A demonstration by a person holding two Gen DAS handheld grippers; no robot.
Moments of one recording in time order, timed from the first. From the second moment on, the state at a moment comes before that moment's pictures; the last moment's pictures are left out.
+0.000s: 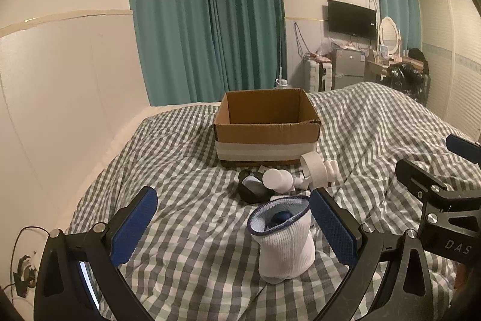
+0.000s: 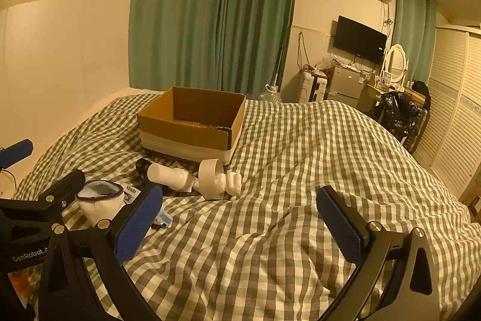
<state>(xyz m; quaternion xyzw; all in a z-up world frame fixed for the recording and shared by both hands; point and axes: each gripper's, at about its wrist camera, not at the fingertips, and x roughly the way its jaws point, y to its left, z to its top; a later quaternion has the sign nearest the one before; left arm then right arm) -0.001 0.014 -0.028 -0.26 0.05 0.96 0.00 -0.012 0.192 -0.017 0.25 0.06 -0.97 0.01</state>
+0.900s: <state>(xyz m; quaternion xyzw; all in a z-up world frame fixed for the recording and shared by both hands) -0.053 0.045 -0.086 -0.39 0.07 0.91 0.09 -0.057 0.212 -0.058 0.33 0.06 -0.94 -0.01</state>
